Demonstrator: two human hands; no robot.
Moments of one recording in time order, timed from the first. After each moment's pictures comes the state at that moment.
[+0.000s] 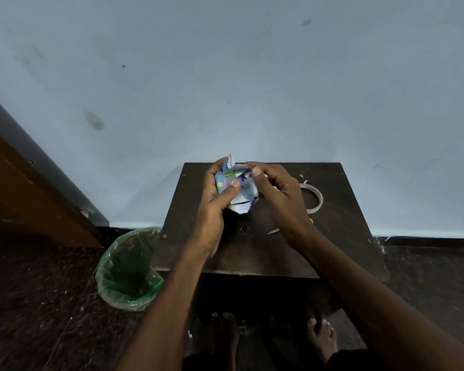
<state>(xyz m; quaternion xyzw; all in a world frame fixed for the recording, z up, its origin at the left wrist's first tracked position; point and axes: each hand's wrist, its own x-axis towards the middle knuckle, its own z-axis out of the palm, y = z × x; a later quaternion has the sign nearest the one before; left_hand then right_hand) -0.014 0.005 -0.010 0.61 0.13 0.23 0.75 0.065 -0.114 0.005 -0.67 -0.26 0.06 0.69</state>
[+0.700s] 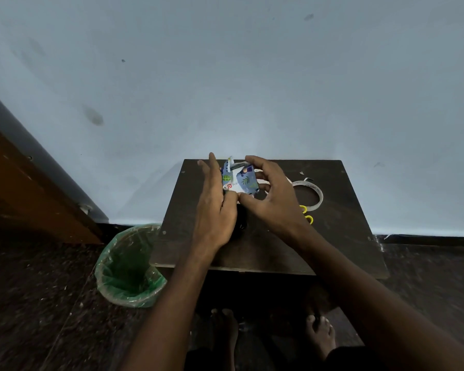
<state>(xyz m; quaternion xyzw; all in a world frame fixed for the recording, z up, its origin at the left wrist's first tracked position) -0.022 0.000 -0.005 0.81 0.21 0.24 0.48 0.065 -0.111 -0.005 -0.72 -0.33 0.04 0.61</state>
